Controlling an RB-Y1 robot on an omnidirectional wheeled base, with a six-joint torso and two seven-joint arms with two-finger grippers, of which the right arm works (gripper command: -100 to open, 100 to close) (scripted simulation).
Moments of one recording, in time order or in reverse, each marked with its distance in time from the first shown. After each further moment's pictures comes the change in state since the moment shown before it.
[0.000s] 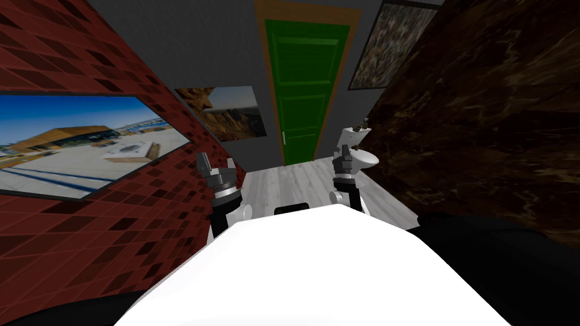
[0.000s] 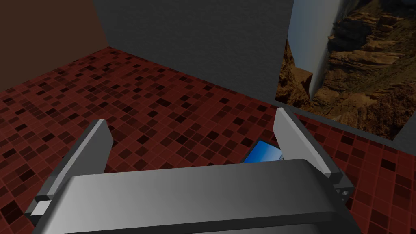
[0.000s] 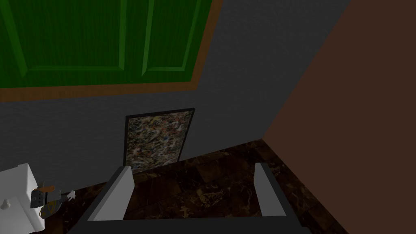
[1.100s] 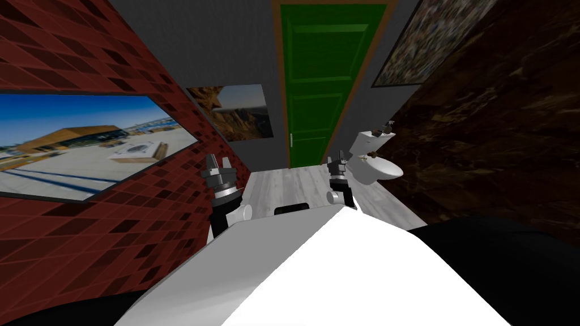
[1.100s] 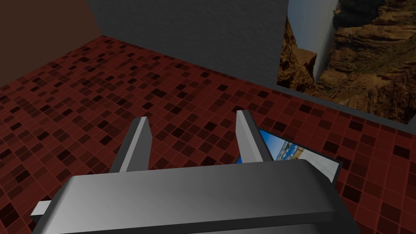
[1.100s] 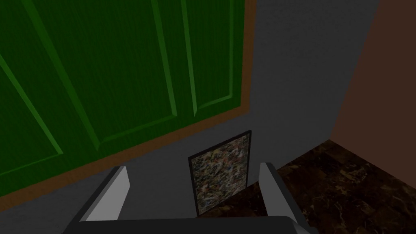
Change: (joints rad) arm -0.064 -0.044 0.008 0.206 -0.091 -0.067 -0.211
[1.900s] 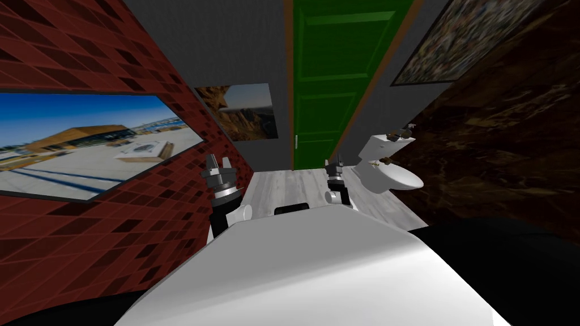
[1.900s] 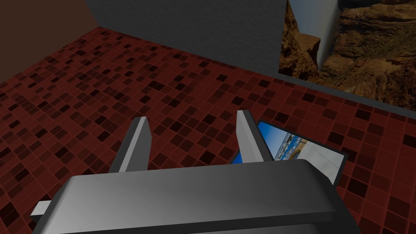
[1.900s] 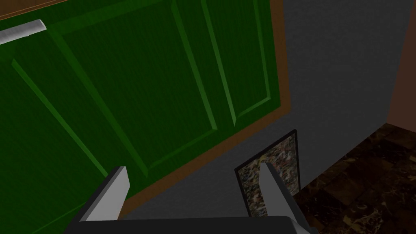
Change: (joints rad) arm -0.046 -0.018 0.003 0.140 -0.062 -0.043 -0.143
